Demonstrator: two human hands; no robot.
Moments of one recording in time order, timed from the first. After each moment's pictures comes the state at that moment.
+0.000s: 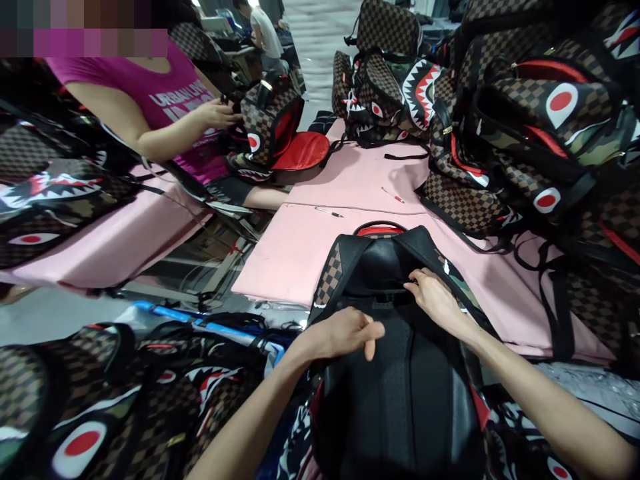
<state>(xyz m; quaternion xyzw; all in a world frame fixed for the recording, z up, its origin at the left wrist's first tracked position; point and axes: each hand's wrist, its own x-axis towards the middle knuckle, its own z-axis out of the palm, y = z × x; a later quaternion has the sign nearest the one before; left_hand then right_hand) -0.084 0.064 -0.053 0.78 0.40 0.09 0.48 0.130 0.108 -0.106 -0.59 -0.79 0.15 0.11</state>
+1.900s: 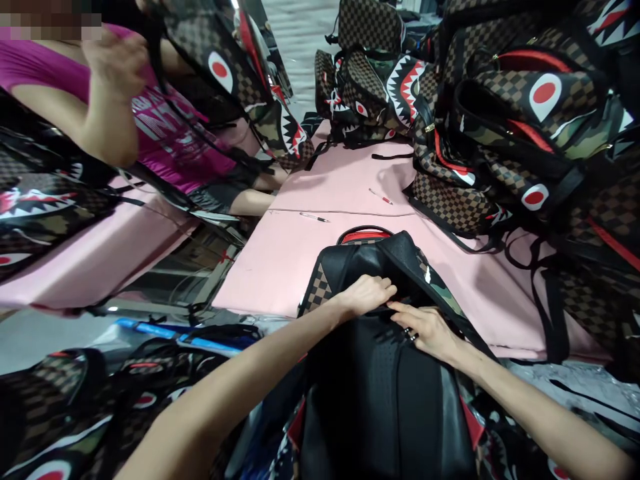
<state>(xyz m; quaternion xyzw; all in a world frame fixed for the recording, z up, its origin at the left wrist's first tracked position) -0.020 0.148 -0.106 0.95 0.30 -0.05 0.10 0.169 0.079 -0.139 -0.32 -0.89 0.19 0.25</state>
